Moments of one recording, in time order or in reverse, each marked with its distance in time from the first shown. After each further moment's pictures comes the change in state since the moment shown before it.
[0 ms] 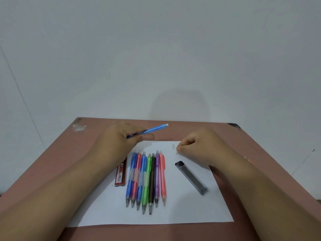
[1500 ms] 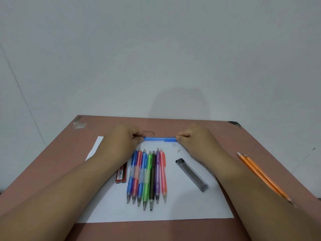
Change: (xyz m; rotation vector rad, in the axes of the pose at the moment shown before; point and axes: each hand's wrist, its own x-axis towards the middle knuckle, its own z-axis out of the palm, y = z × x) left_hand 0.002 0.013 0.011 0.072 -0.127 -0.326; right_hand 0.026 0.015 0.026 -0.063 0.141 -0.038
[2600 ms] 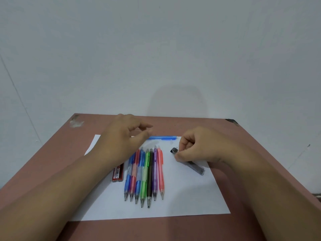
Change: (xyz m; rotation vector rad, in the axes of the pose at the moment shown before) left_hand -0.020 0.020 -0.014 -0.054 0.115 0.297; right_hand -0.032 -0.025 -0.049 -0.067 -0.358 0.014
